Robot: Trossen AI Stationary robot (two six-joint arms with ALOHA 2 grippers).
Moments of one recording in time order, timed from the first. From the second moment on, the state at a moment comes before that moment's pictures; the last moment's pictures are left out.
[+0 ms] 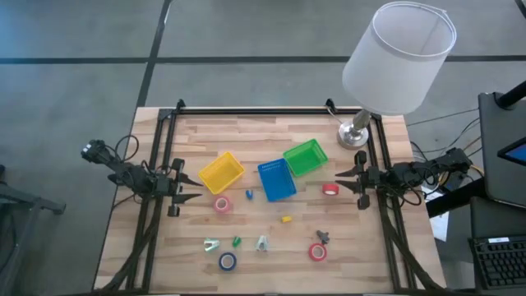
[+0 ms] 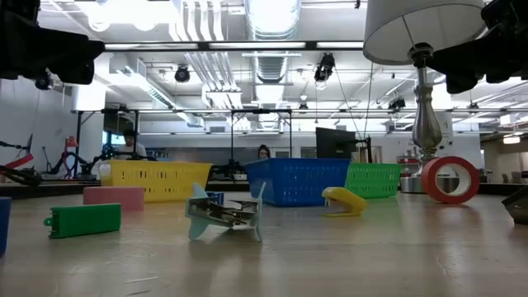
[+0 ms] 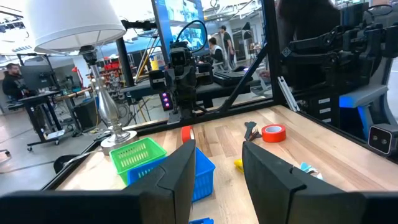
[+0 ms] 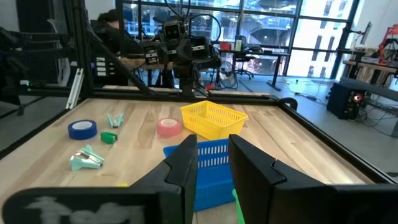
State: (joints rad) left arm -0.54 0.03 0.01 0.05 -0.46 0.23; right arm 0.34 0.04 0.06 -0.02 0.39 -0.03
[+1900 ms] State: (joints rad) left arm -0.54 0.03 0.01 0.05 -0.46 0.23; right arm 0.34 0.04 0.06 -0.02 0.39 -0.24
